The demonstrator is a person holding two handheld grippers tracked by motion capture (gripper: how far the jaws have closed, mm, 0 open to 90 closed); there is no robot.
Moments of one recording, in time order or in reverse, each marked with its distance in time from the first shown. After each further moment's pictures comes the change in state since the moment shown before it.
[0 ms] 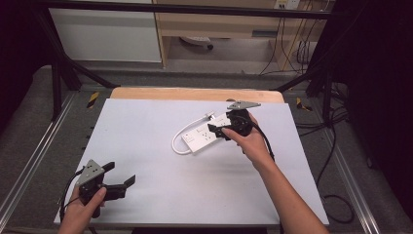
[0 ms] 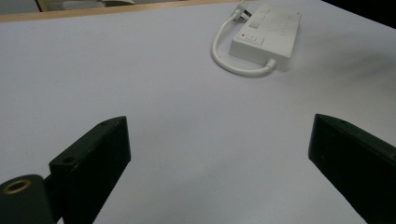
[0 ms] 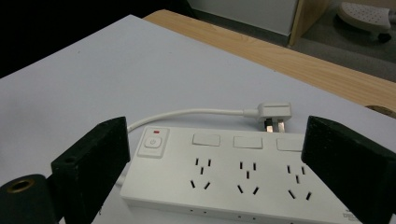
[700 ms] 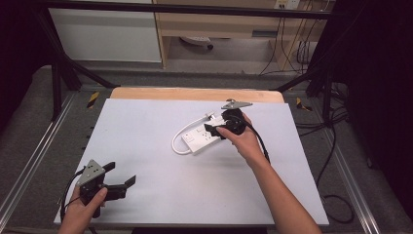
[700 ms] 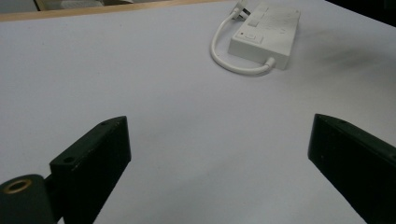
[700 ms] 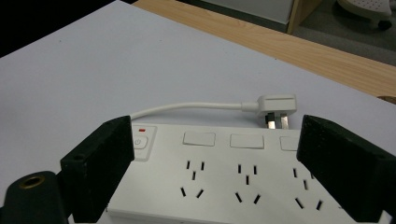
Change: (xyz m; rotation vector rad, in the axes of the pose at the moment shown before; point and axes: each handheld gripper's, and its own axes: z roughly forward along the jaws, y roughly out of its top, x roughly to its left) left arm -0.001 0.000 0.001 0.009 -0.002 0.015; right arm -0.004 -0.005 0.028 0.042 -0.017 0.011
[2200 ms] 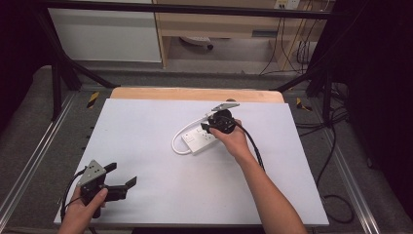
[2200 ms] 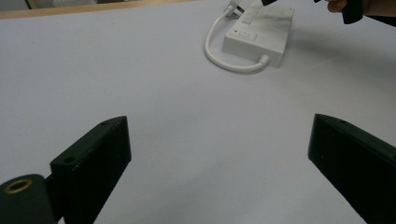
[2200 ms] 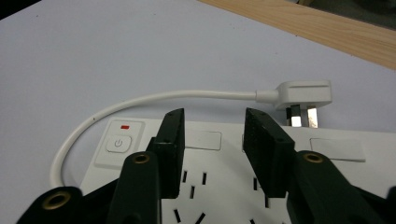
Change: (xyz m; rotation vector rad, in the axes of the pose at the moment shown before) left arm -0.001 0.000 0.001 0.007 -0.024 0.003; right arm -0.002 -0.009 0.047 0.071 0.009 -0.007
